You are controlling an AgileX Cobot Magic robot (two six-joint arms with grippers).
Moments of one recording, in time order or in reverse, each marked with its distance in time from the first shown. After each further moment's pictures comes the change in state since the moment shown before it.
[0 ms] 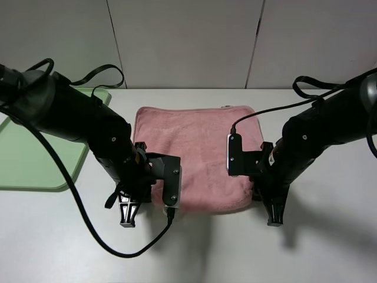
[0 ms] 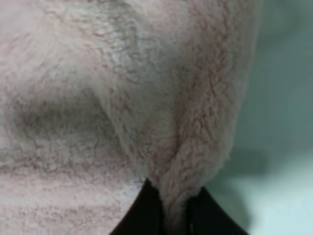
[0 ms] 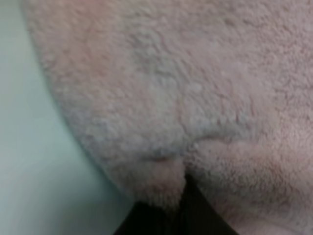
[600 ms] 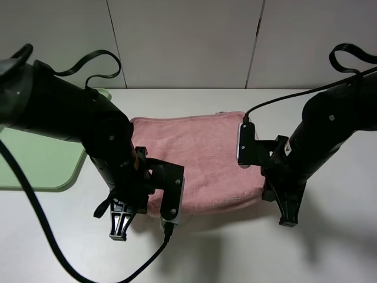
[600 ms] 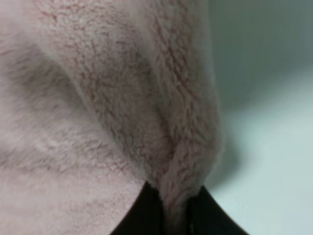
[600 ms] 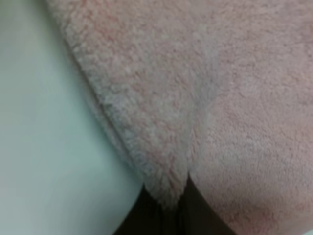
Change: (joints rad) left arm -0.082 -0.093 0.001 0.018 0.182 -0.034; right arm 0.000 -0.185 0.005 0.060 0.214 0.023
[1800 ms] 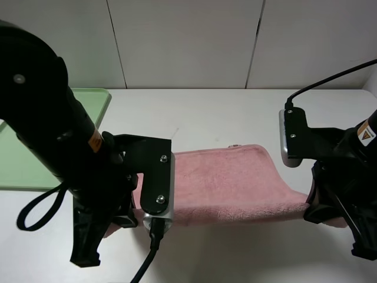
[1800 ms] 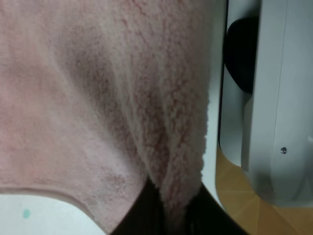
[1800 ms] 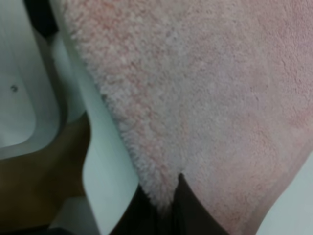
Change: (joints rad) left arm -0.083 -0.350 0.000 -0.174 0.332 -0.128; right arm 0.006 -0.416 0.000 0.112 0.511 0.008
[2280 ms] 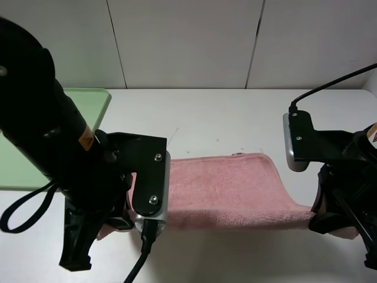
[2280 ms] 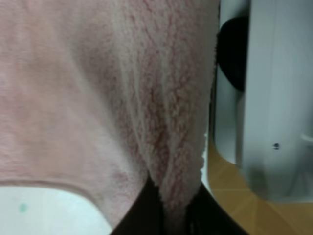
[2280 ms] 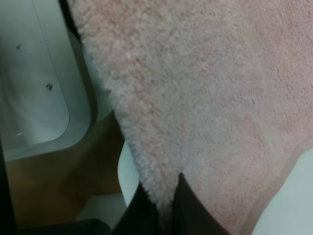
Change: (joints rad) left arm -0.002 -0.033 0.000 -0.006 0.035 0.000; right arm 0.001 -0.026 0.000 0.038 0.061 0.000
